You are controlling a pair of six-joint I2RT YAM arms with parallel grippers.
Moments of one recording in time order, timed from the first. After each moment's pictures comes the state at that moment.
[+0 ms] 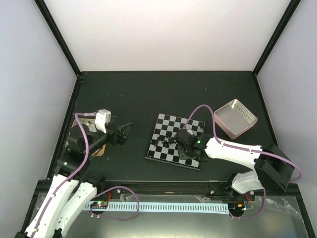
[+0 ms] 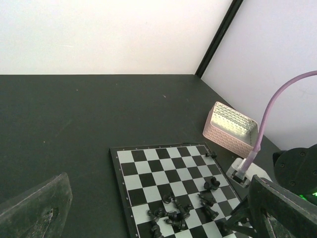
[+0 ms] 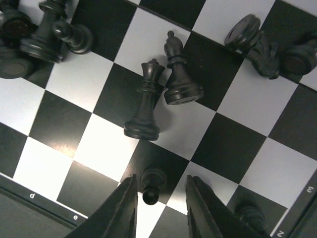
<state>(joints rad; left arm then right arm) -0.33 0.48 0.66 -0.40 0.35 -0.30 0.96 1.38 0.76 -0.65 0.15 0.72</state>
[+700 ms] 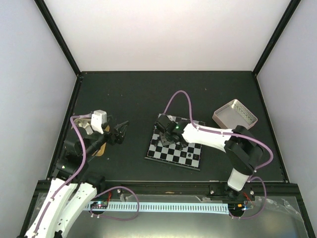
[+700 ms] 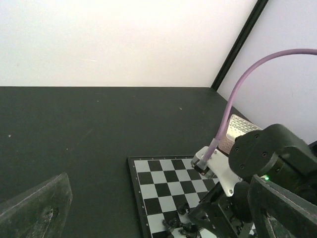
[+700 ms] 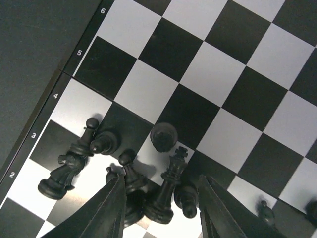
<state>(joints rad) -0.33 0.44 0.66 -0.40 0.26 -0.30 0.96 1.71 1.13 -0.61 0.23 0.60</state>
